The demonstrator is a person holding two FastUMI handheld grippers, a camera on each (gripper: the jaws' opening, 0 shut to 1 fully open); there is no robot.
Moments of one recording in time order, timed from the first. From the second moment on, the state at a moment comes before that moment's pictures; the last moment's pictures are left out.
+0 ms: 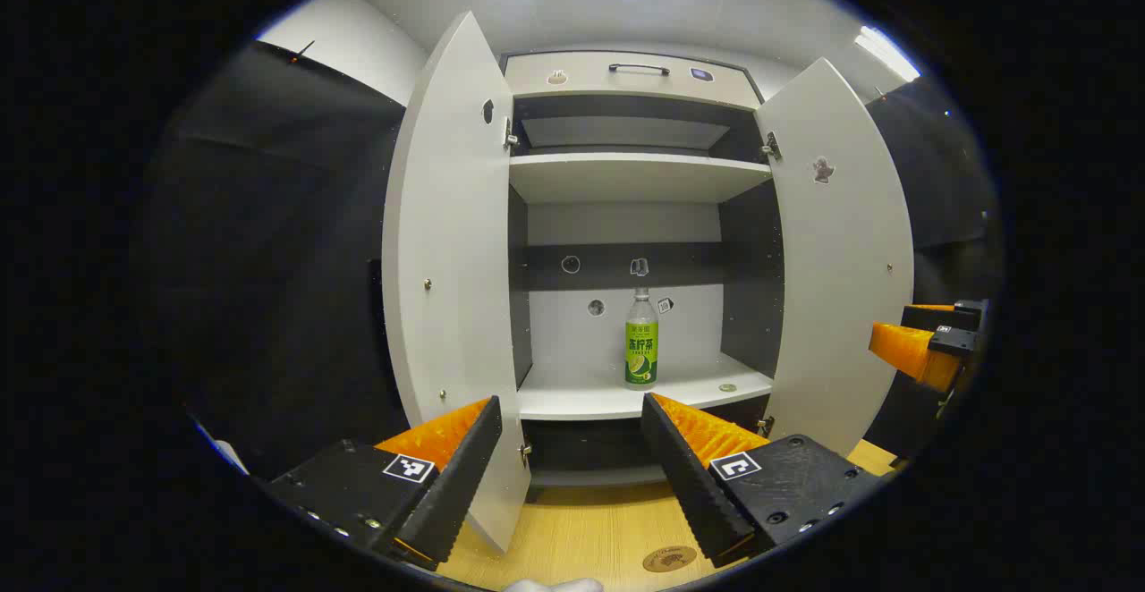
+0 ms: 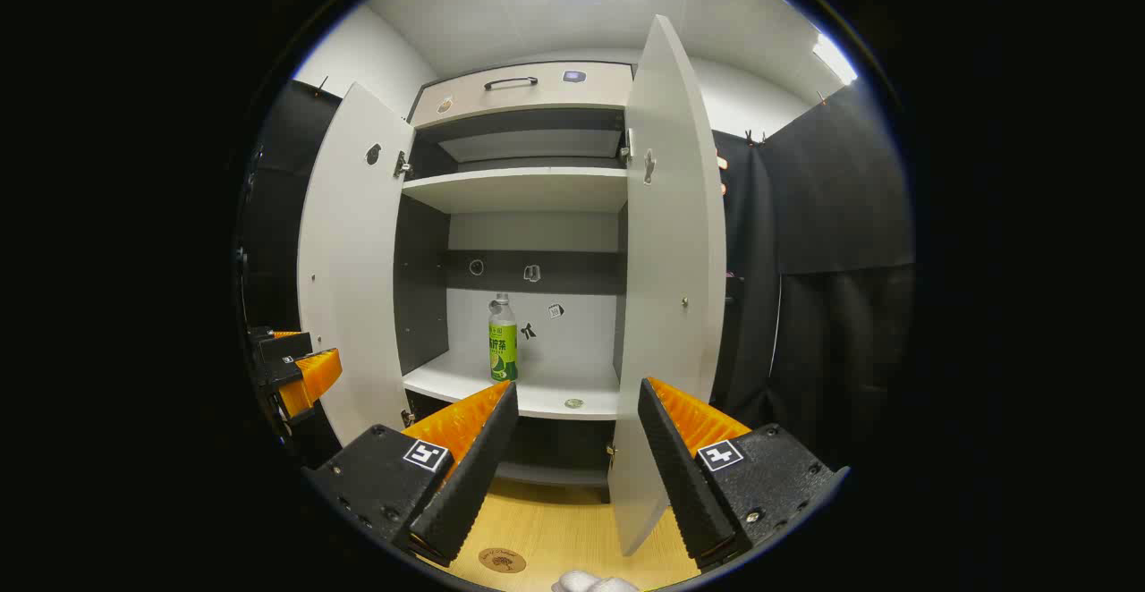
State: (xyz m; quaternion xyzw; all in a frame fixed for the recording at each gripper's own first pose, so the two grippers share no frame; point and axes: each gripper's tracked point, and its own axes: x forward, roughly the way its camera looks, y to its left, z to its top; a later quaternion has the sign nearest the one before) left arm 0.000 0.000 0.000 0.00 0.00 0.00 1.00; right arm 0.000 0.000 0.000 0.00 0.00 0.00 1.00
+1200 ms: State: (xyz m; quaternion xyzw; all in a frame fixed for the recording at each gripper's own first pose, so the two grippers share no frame) left arm 0.024 -0.005 0.000 0.00 0.00 -0.01 1.00; right arm 0.009 0.006 -0.001 -0.01 0.01 0.01 1.00
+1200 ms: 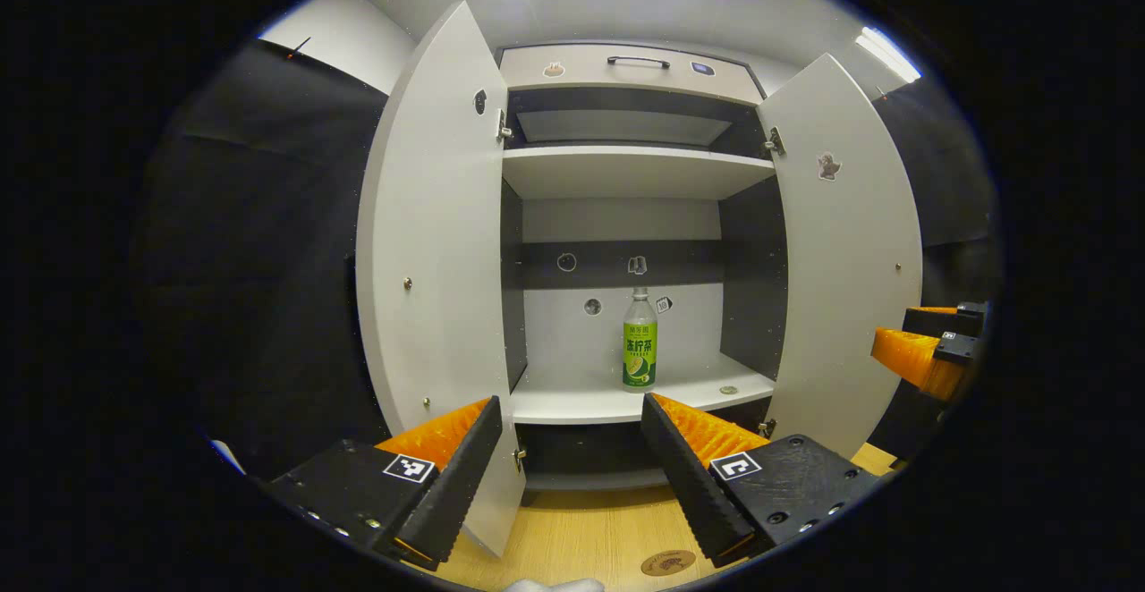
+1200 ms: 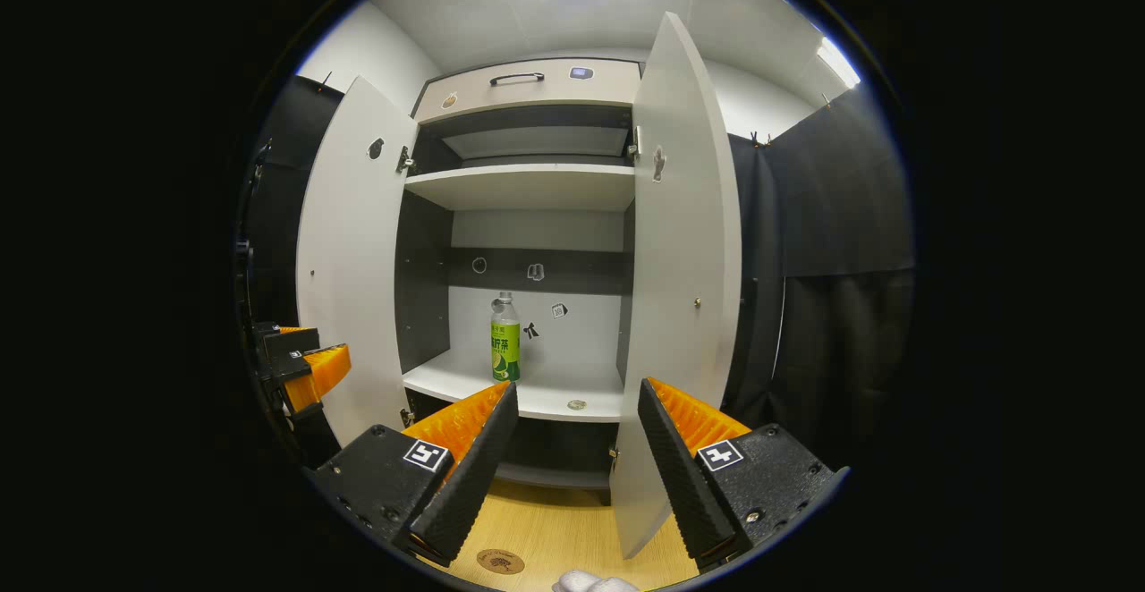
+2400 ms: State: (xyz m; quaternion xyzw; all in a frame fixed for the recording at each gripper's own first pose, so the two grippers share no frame) left arm 0.350 -0.122 -0.018 -0.02 -0.01 -0.04 1.00; right arm -0.021 -0.001 0.045 -0.07 0.01 -0.05 1.00
